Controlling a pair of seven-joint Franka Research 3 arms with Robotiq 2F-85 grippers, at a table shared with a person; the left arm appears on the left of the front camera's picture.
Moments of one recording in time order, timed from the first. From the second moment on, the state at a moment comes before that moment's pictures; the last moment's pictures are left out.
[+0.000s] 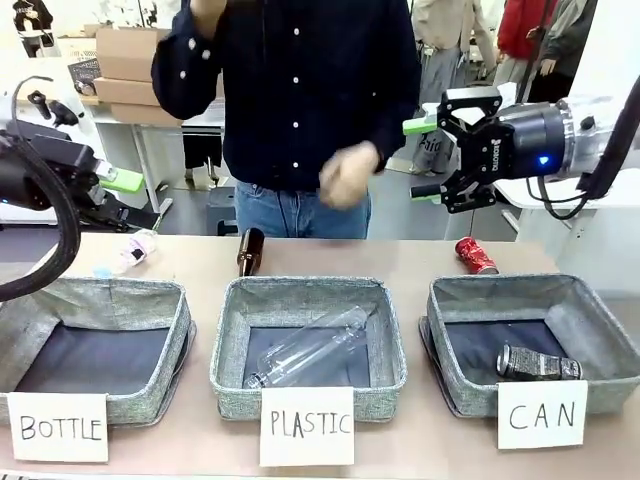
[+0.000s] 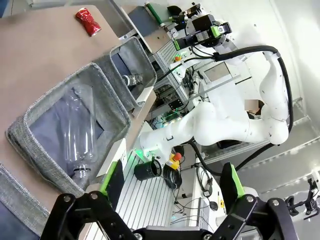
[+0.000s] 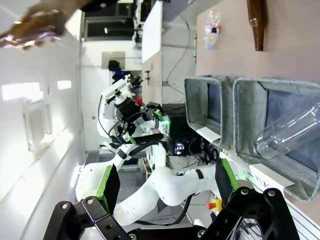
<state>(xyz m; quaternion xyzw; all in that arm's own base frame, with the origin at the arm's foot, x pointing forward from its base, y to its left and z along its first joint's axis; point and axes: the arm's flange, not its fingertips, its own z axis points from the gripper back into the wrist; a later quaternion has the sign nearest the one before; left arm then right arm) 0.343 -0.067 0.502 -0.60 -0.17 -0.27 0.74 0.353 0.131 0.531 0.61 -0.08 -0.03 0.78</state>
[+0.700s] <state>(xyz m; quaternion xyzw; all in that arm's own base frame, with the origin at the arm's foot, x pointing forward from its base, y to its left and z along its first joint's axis) 0.343 -0.067 0.502 -0.60 -0.17 -0.27 0.74 0.386 0.090 0.538 0.35 -0.19 0.02 0.92</state>
